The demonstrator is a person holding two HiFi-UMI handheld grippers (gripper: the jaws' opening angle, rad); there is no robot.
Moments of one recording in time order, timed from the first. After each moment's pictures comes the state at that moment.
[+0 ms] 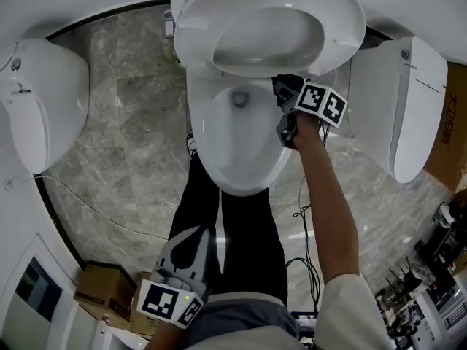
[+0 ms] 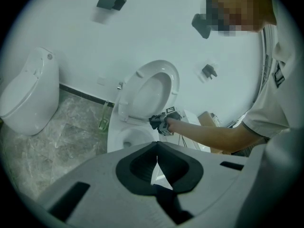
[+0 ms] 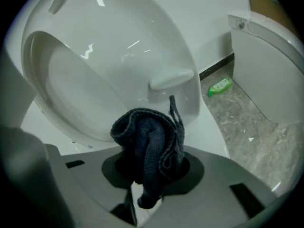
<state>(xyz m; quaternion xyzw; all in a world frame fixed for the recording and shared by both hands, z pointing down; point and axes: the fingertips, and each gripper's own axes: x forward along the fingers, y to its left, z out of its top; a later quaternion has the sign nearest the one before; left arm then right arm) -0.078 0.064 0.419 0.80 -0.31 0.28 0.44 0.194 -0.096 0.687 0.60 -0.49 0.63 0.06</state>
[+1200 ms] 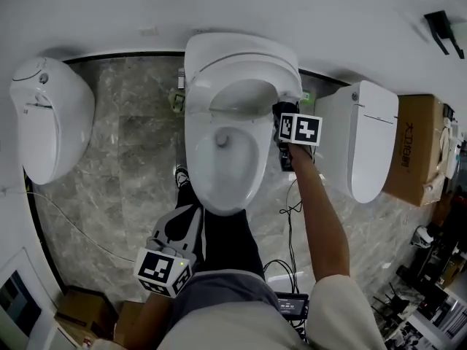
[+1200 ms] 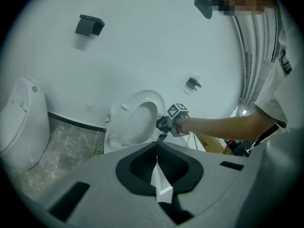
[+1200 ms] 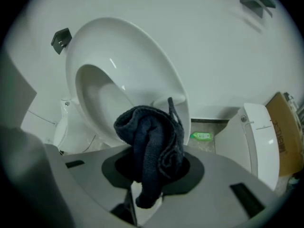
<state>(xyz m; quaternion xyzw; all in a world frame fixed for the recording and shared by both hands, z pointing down) -0.067 -0.001 0.321 0.86 -0.29 0.23 0.35 0.237 -0.129 0.496 0.63 -0.55 0.46 0.30</state>
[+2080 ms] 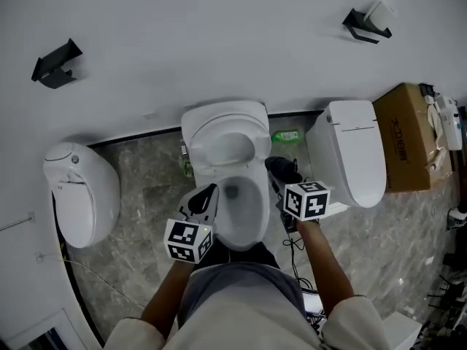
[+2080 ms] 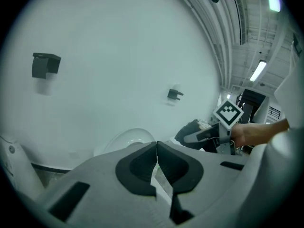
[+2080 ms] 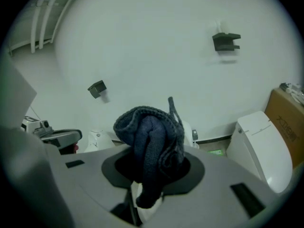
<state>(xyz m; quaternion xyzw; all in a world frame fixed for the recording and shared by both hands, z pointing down) 0.023 -0.084 0.221 0.94 -0.23 0.18 0.19 0.196 -0.047 0.271 0.66 -0.64 0.38 0.12</state>
